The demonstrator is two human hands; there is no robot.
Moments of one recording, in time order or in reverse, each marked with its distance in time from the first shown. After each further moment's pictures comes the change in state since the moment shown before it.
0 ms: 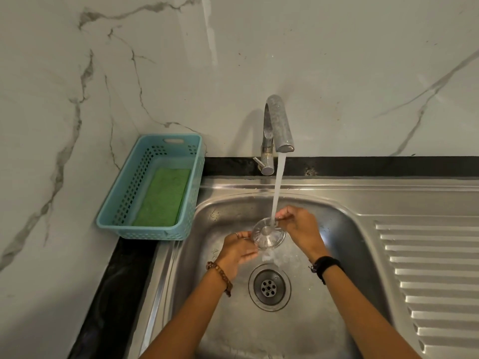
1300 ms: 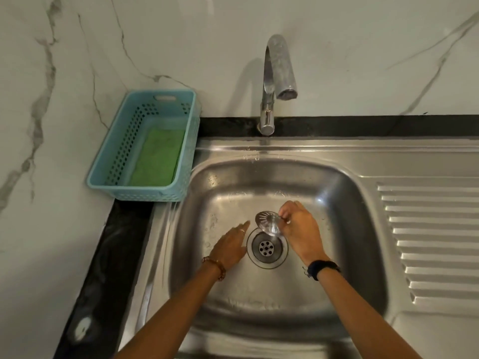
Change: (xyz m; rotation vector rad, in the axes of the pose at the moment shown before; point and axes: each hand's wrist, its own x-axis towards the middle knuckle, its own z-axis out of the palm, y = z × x) left_hand 0.028 -0.097 -0.035 1.214 -0.129 0.336; right_hand -0.058 0.052 0.026 -0.341 0.053 -0.019
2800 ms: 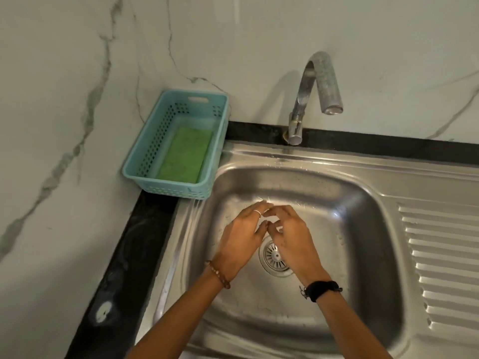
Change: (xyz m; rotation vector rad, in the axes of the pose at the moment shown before) left_hand -0.054 0.044 -0.064 -0.177 0.538 0.226; right_hand -0.019 -0.074 0.003 0.050 -0.142 -0.174
